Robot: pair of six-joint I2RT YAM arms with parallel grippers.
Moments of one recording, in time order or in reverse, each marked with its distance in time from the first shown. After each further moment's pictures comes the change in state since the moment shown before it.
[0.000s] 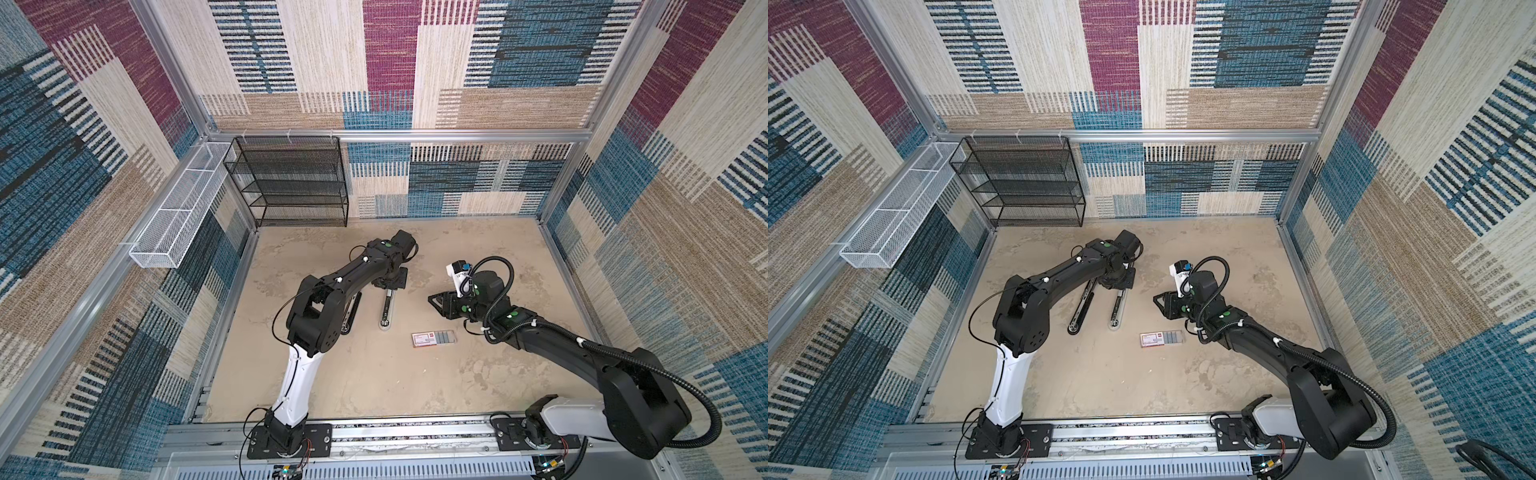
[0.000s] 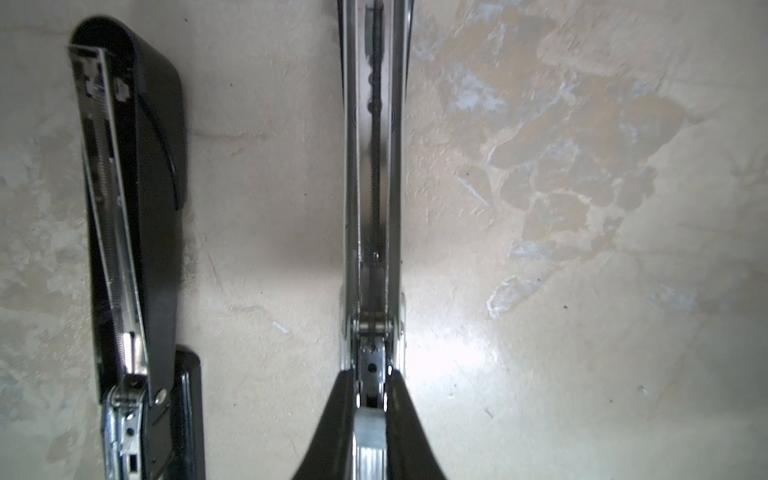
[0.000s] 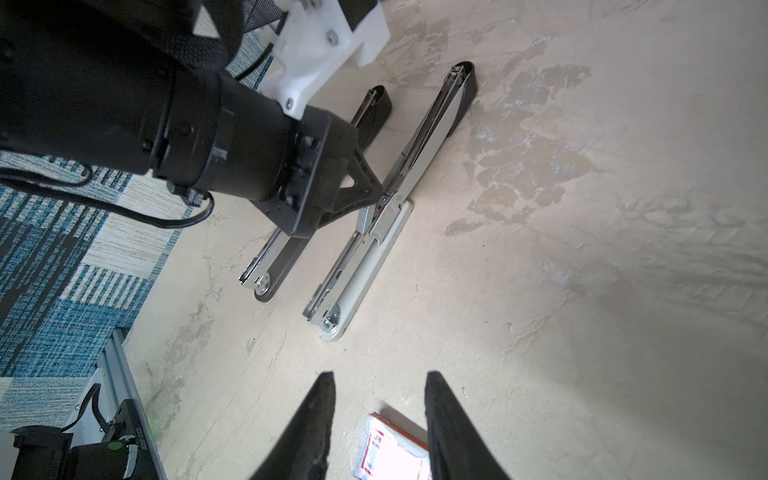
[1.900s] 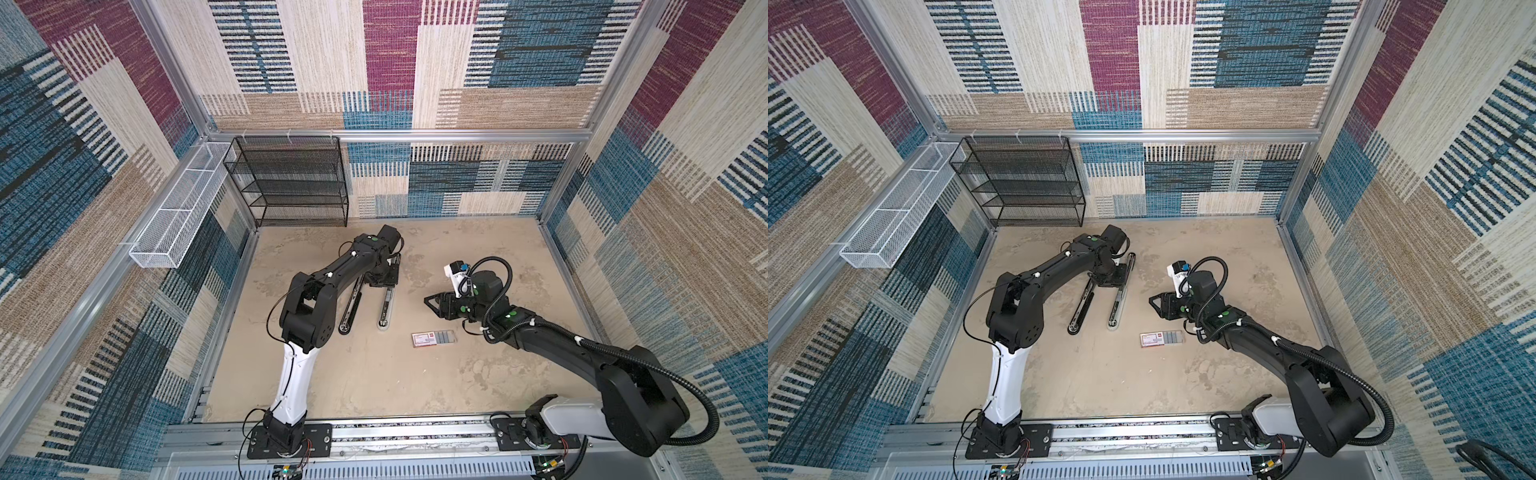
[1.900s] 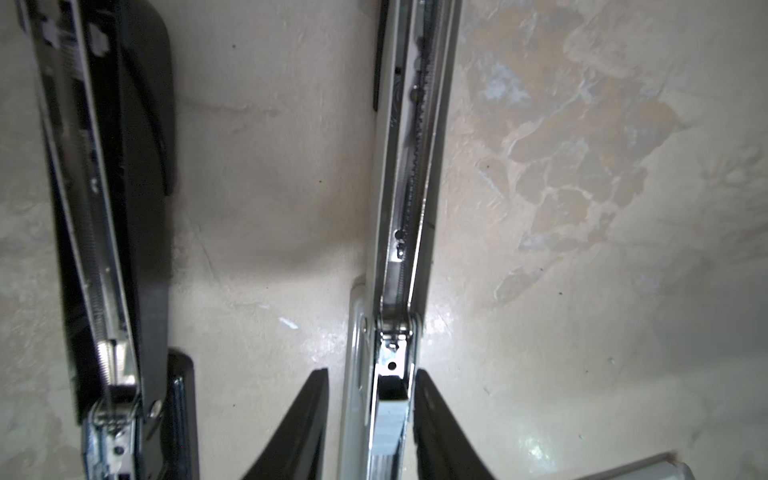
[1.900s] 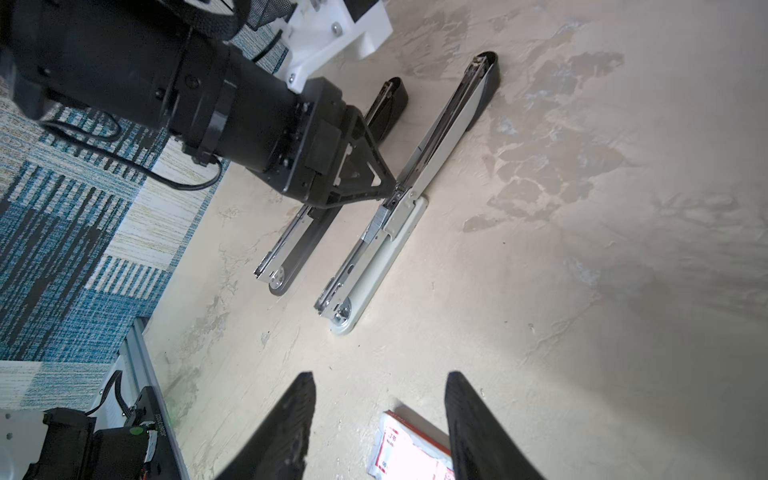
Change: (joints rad) left arm 0.094 0.000 0.002 -0.018 0.186 0.005; right arm 0.005 0.013 0.002 0.016 -0.046 0.014
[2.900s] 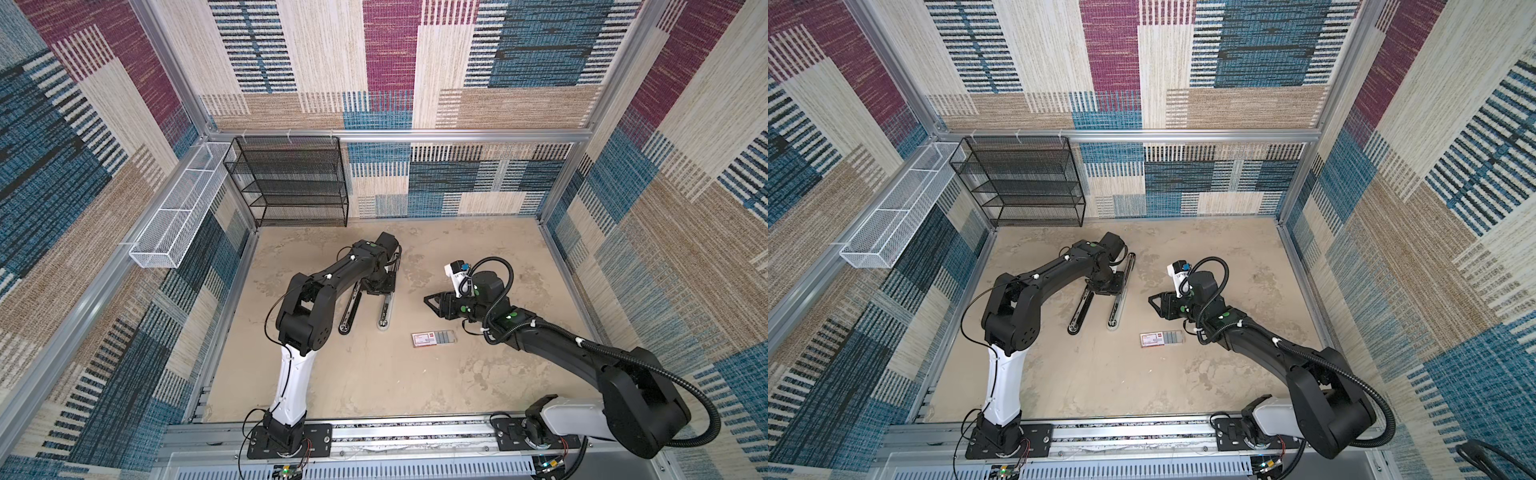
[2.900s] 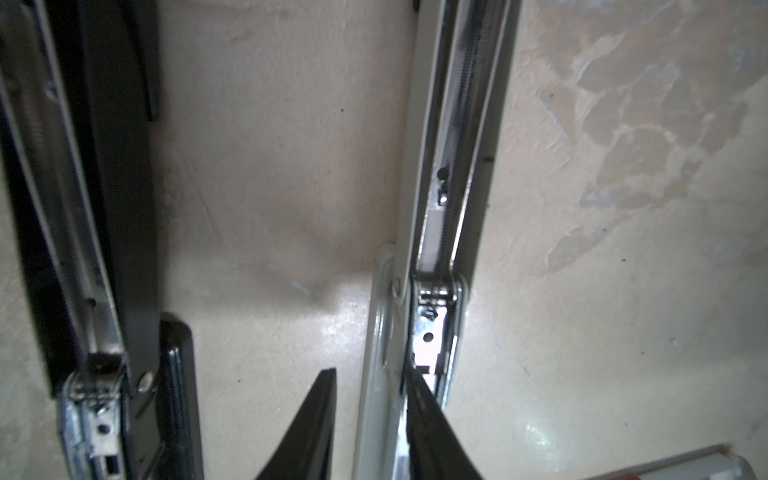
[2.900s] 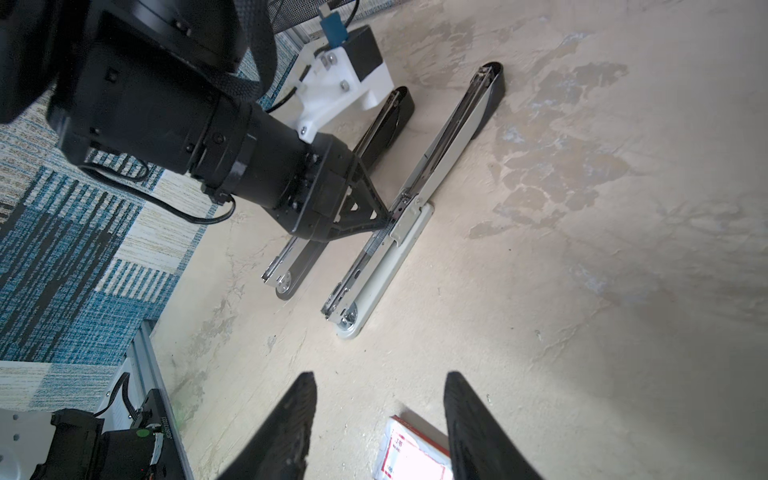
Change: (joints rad) left arm -0.007 -0.045 -0.124 0.024 -0.006 0.000; right arm 0.001 -0.012 -0.009 0.023 0.001 0.006
